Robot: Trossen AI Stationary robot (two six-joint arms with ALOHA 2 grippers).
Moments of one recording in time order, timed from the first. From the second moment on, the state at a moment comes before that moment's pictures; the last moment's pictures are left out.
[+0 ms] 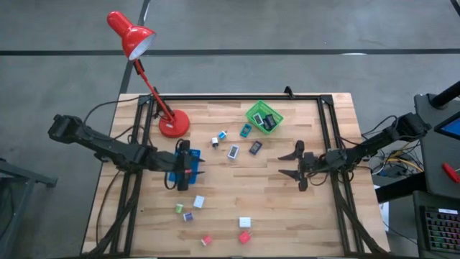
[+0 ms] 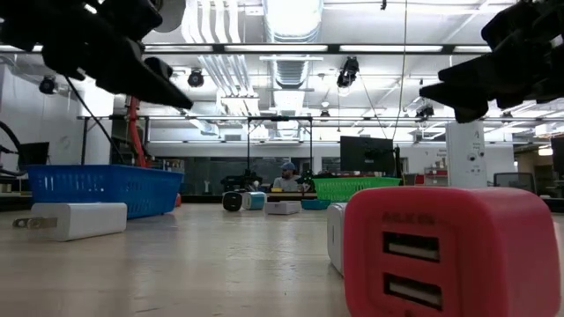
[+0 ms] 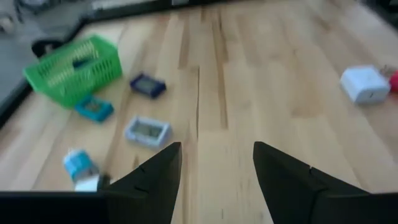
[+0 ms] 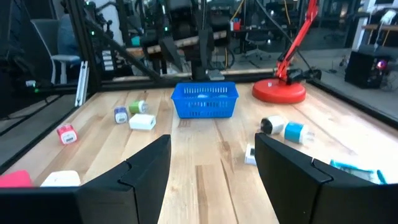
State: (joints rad) left arm -0.27 1.06 0.44 0.09 -0.30 0.00; right arm 0.36 0.88 0.01 0.81 0.39 0.12
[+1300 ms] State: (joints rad) left arm -0.27 1.06 0.21 0.63 -0.20 0.10; right arm 0.45 1.56 0.55 0.58 0.36 0.23
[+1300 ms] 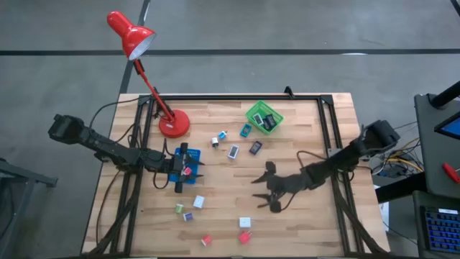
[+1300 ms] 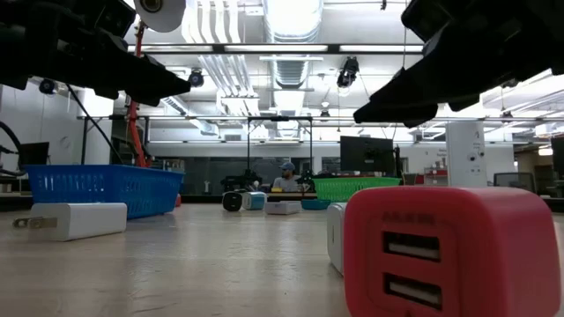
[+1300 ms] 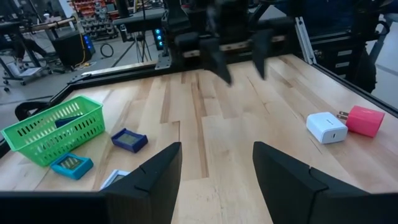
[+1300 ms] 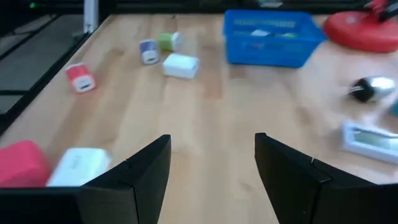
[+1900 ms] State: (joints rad) left arm -0.27 1.06 0.19 0.63 -0.19 0.08; right arm 0.60 1.73 0.78 0.34 0.34 0.40
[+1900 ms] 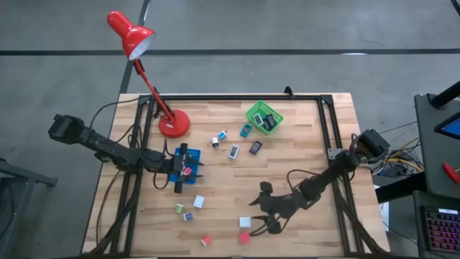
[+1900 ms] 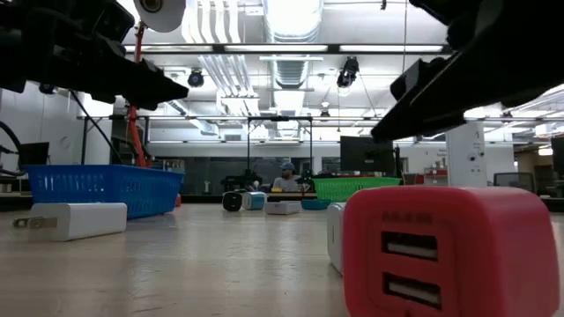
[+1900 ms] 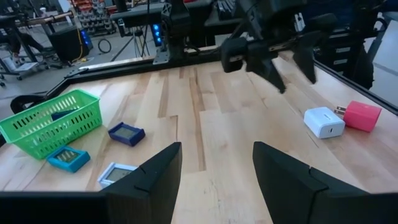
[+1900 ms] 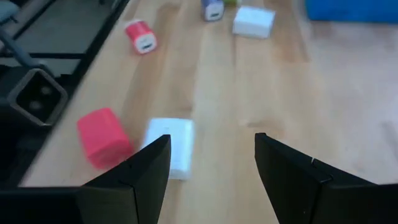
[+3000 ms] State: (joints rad) left arm -0.28 1.06 0.19 0.63 -0.17 0.09; right arm 0.61 1.99 1.24 -0.26 0.20 0.58
